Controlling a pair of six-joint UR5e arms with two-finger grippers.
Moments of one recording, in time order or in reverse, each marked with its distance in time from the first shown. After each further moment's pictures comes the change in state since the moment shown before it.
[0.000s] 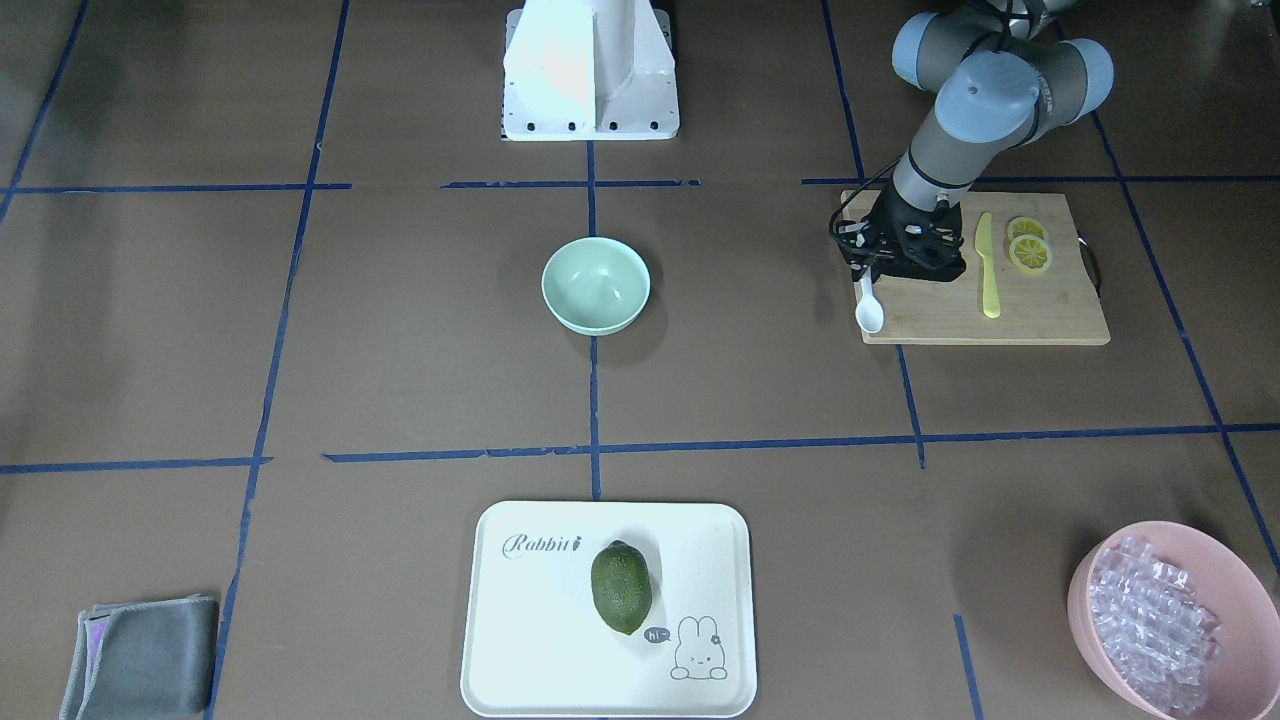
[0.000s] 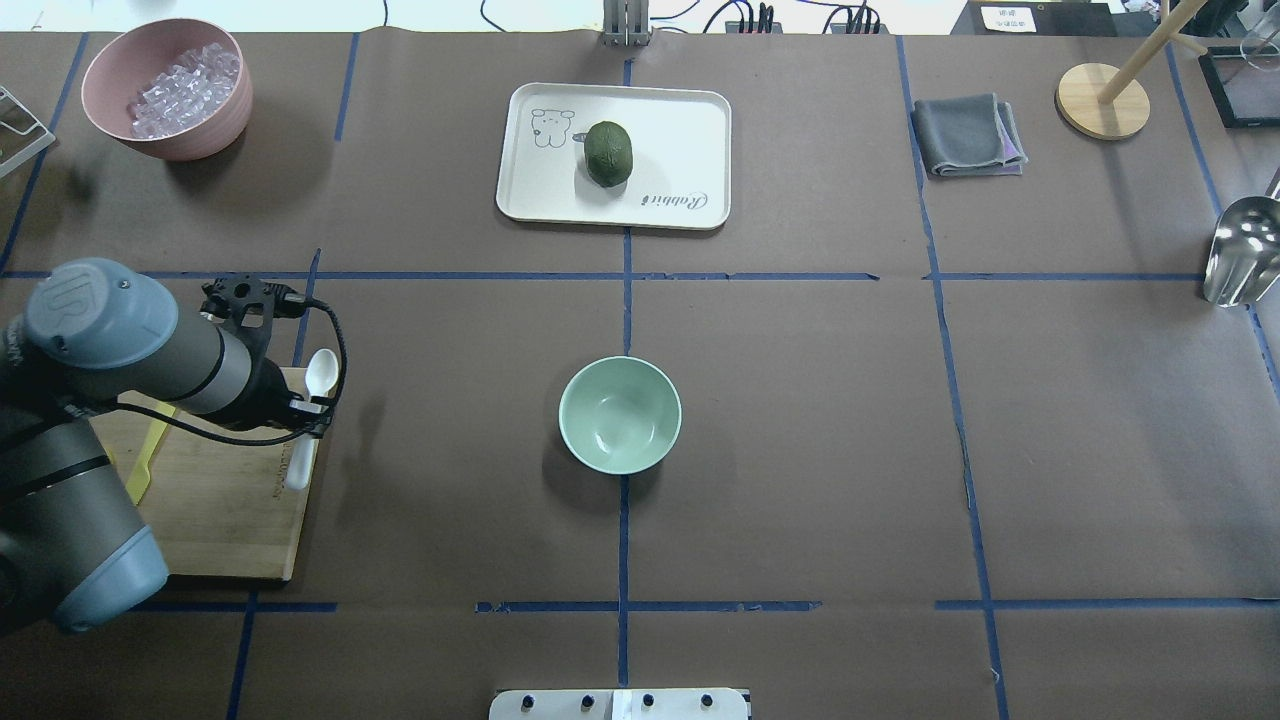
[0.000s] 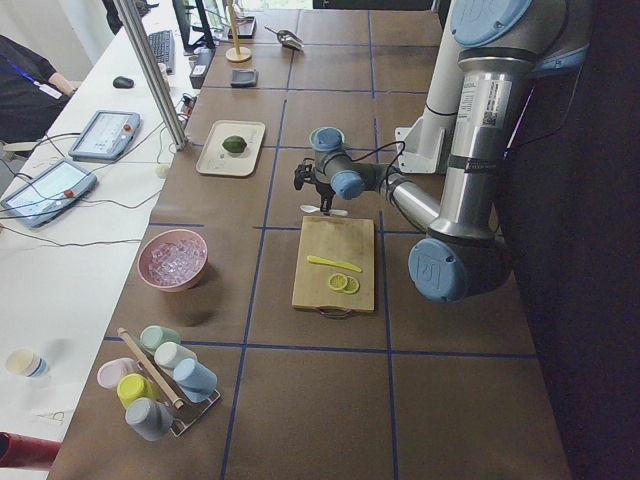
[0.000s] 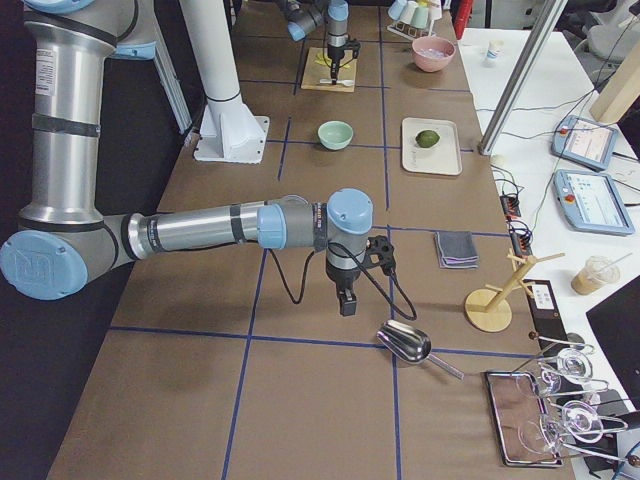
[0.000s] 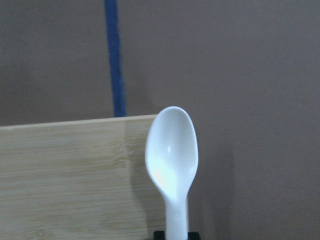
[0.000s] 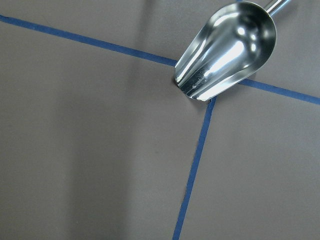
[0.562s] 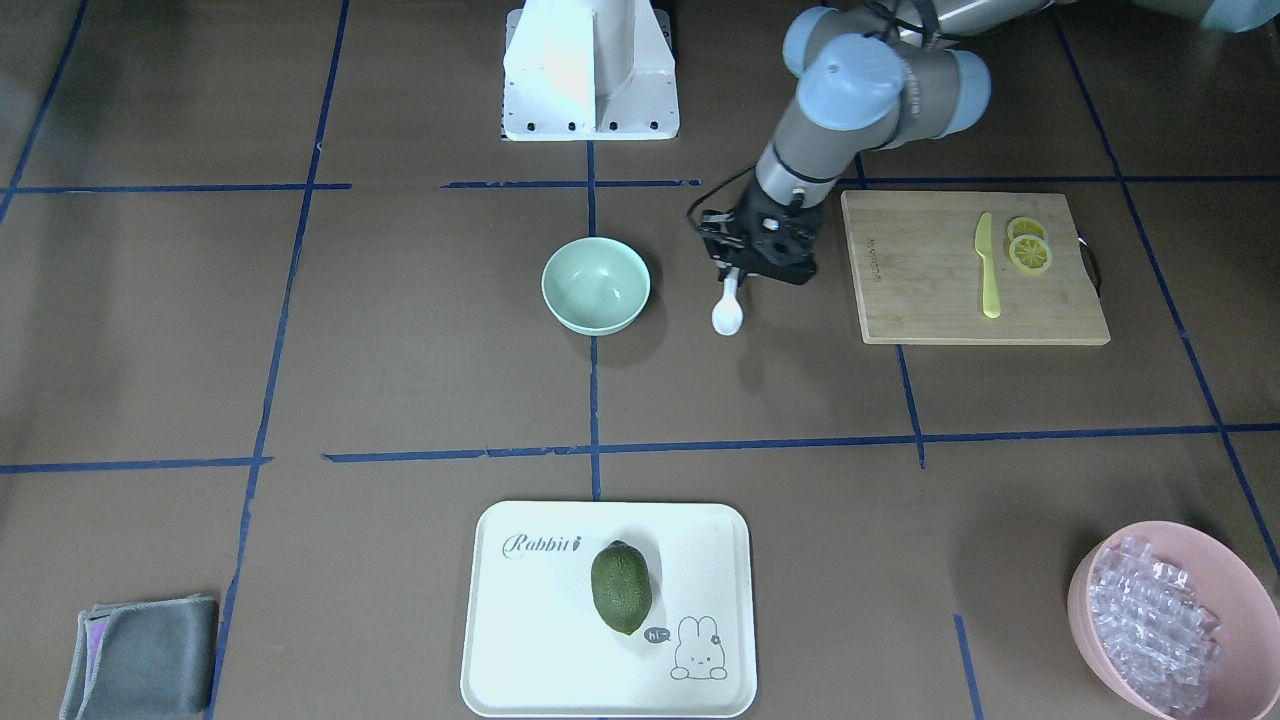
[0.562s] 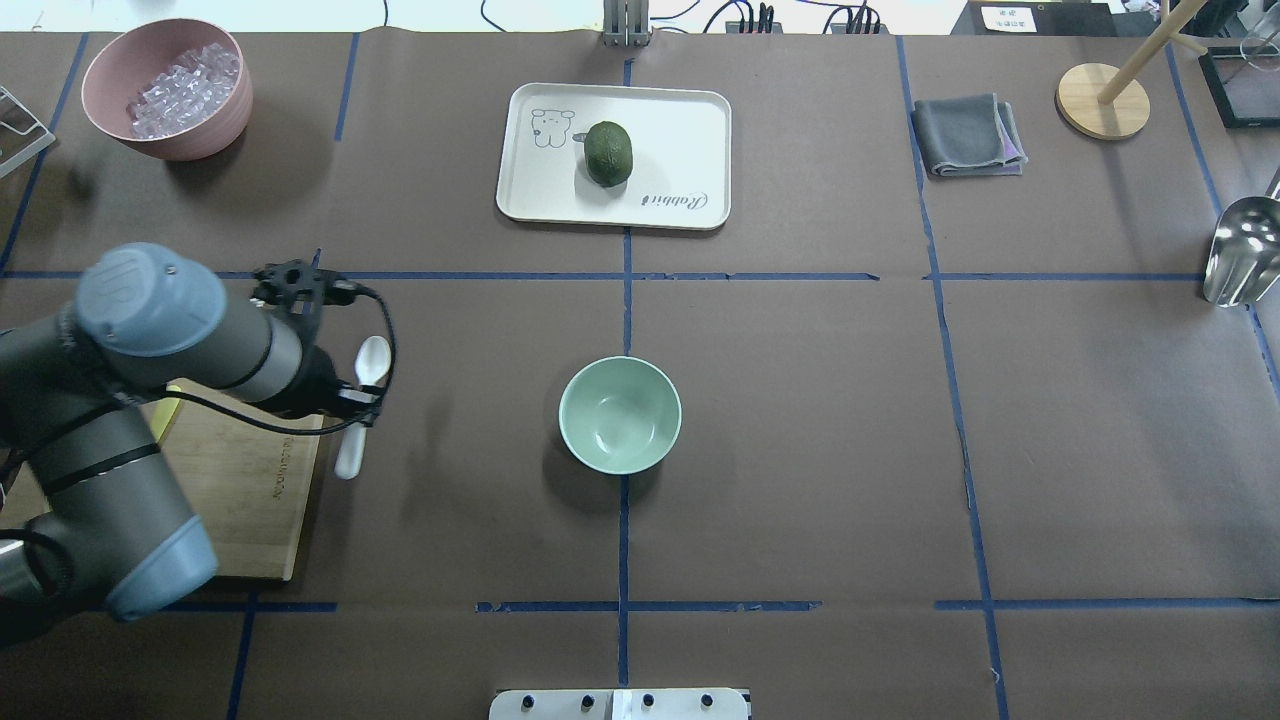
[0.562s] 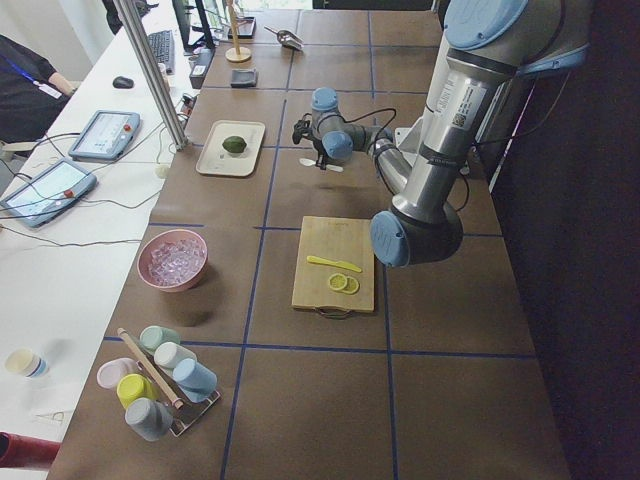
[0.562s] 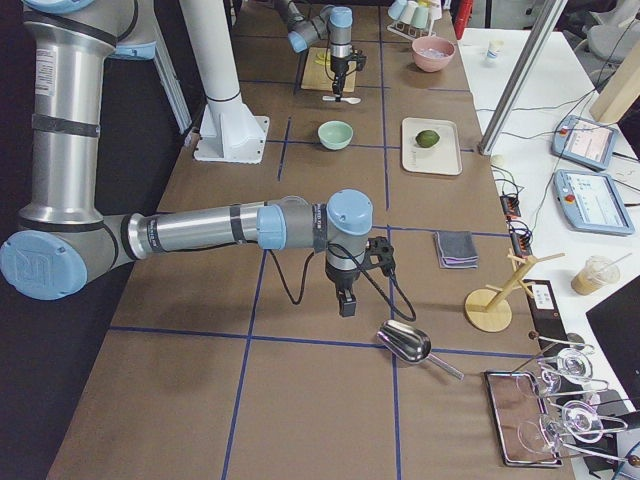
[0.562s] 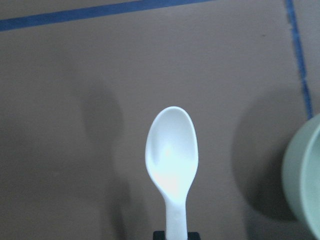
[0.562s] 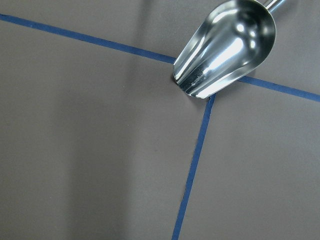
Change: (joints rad) left arm 0.072 -0.334 0.103 0.098 -0.001 -0.008; right arm 0.000 -0.004 -0.002 -0.001 0.000 0.000
